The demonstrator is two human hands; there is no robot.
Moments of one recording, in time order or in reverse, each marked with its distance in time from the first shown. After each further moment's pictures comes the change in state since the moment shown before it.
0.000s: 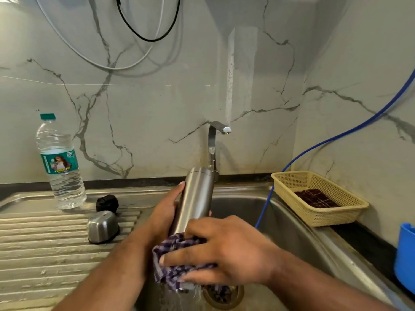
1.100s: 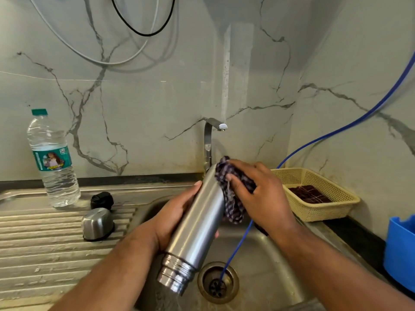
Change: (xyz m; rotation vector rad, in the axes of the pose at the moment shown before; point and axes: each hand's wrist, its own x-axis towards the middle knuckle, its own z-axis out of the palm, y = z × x) left_hand 0.001 -0.008 0.017 0.085 -0.255 -0.030; right_hand -0.026 0.065 -0.006 0.021 0.546 0.814
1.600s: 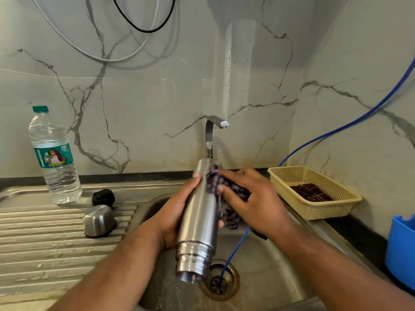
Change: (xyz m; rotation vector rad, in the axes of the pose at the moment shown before) left_hand 0.004 -0.003 -0.004 -0.095 0.011 0.080; right_hand -0.008 -0.011 0.005 0.105 -0.146 -0.071
